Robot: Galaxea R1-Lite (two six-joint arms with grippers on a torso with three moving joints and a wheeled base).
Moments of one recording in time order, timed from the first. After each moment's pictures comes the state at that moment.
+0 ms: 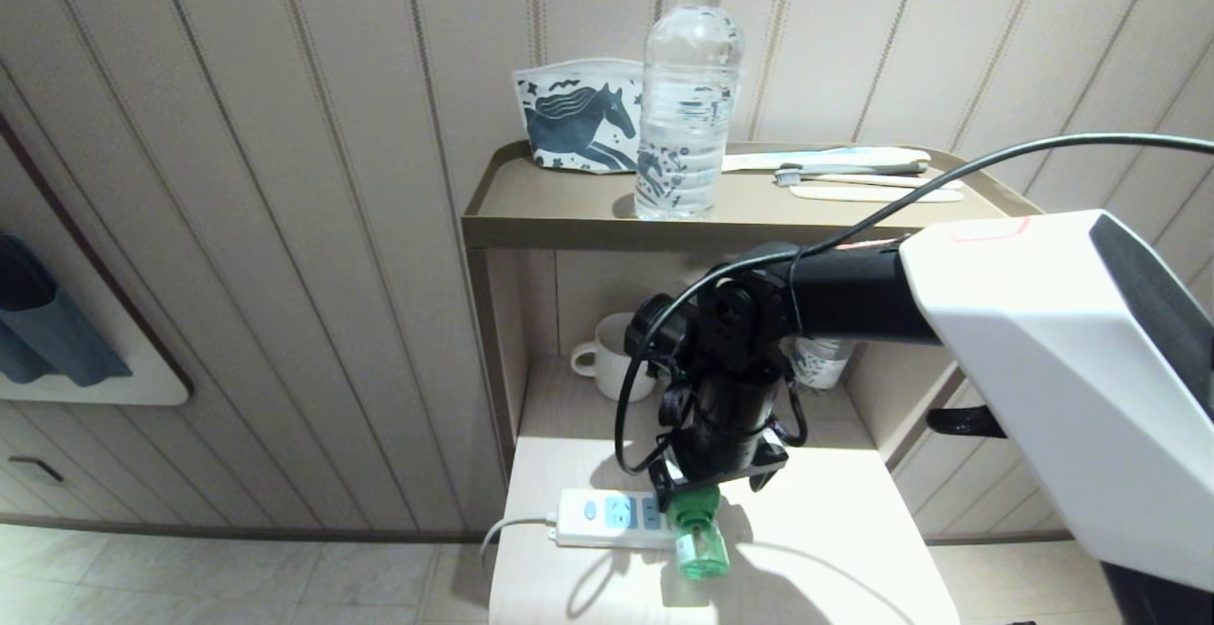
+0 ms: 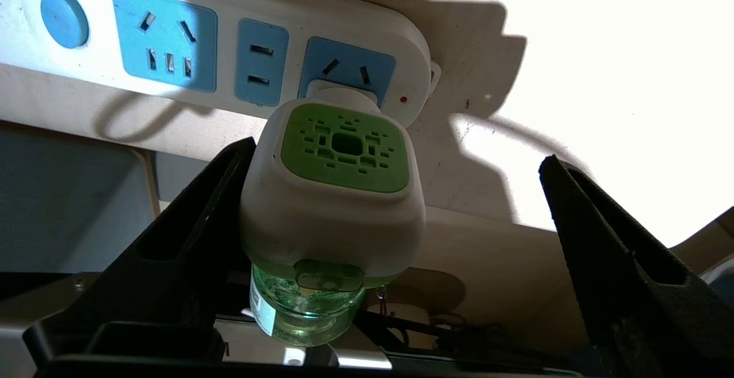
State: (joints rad) left arm 0.00 0.00 -0.03 0.08 0.00 0.00; right arm 0.65 2.28 -1.87 1.03 -0.08 0.45
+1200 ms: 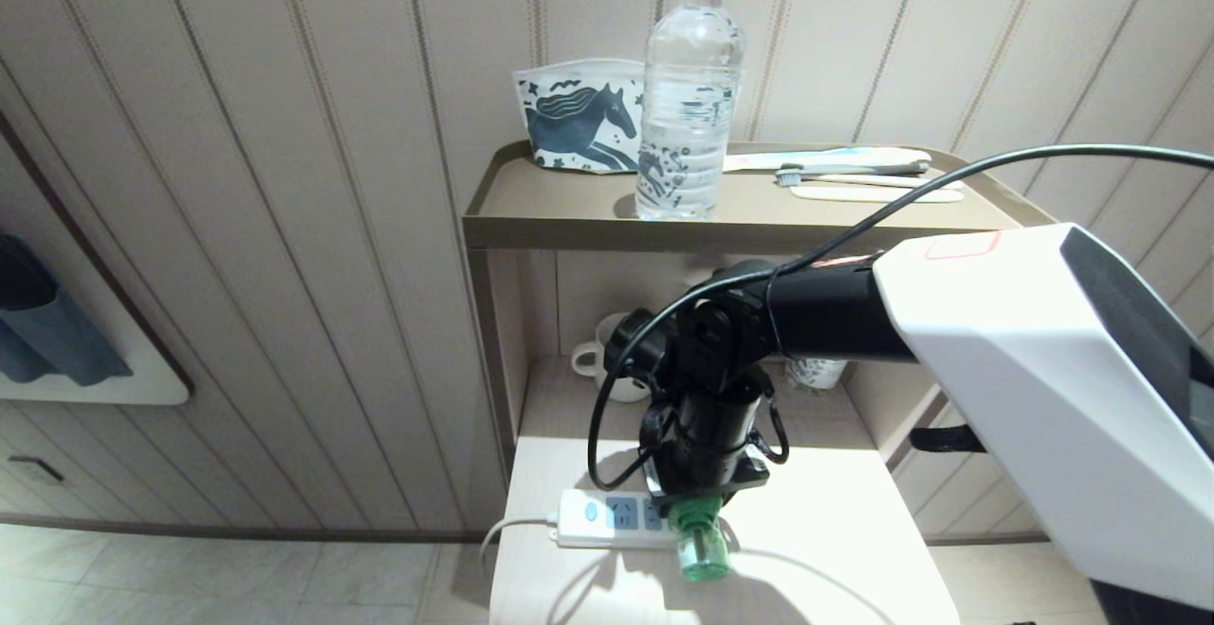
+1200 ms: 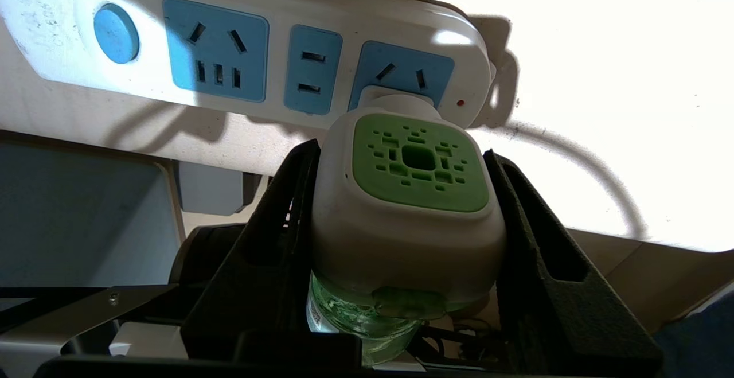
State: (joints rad) left arm 0.00 0.00 -0.03 0.08 0.00 0.00; right arm 0.69 2.30 -1.85 0.99 -0.08 0.53
